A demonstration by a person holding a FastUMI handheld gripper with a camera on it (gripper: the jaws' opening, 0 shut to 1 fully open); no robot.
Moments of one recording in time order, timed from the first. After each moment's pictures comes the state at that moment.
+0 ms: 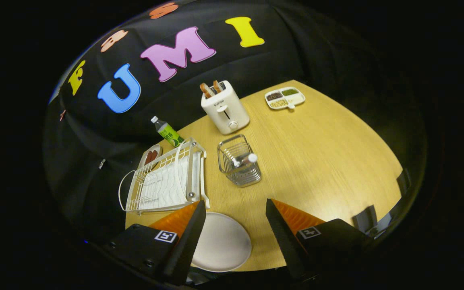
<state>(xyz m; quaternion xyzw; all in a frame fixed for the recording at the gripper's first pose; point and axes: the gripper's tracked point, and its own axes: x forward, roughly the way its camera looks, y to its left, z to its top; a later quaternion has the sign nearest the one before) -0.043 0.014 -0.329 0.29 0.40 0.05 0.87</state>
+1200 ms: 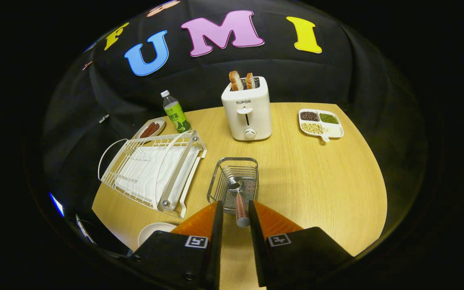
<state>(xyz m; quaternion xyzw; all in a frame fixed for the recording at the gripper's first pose) 0.030 0.038 -0.394 0.18 0.43 0.17 0.87</state>
